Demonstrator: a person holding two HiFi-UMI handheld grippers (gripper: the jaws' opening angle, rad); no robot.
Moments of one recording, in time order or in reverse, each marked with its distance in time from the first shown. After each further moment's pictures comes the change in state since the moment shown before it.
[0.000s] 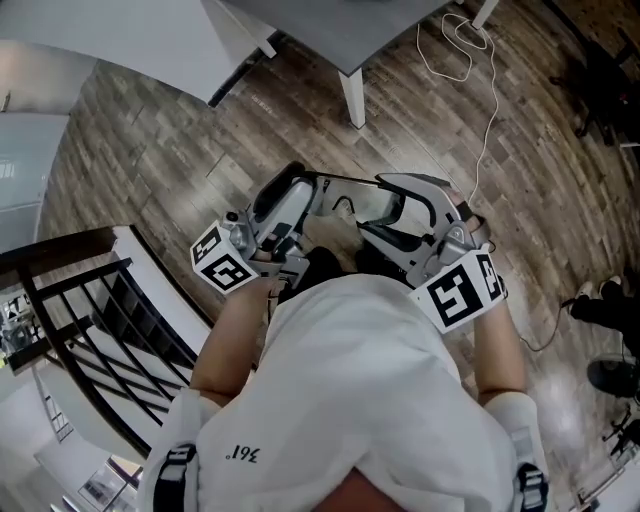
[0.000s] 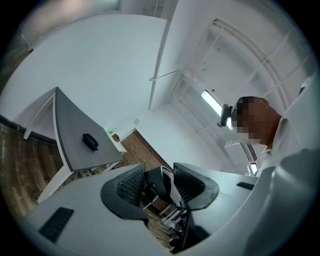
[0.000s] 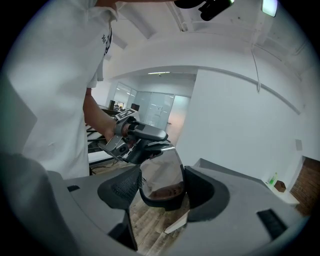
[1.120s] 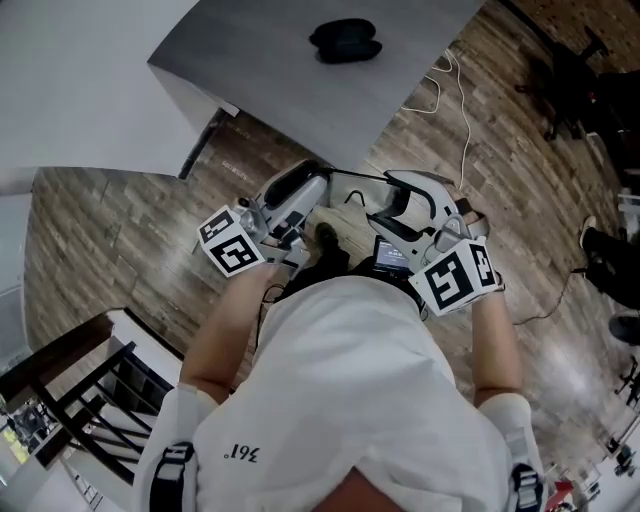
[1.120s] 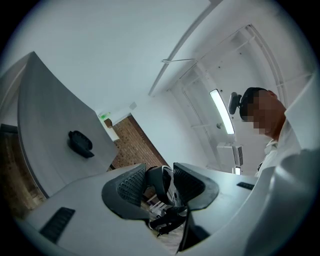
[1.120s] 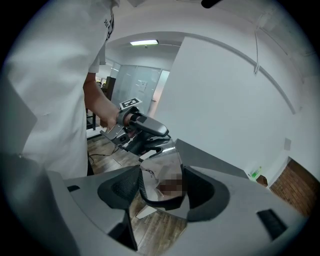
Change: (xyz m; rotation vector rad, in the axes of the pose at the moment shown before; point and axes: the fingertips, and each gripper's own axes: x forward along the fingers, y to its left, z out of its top) left arm 0.145 0.199 0.102 -0.101 0.197 -0.172; right arm 0.136 -0.209 -0.054 0.001 0.262 -0.151
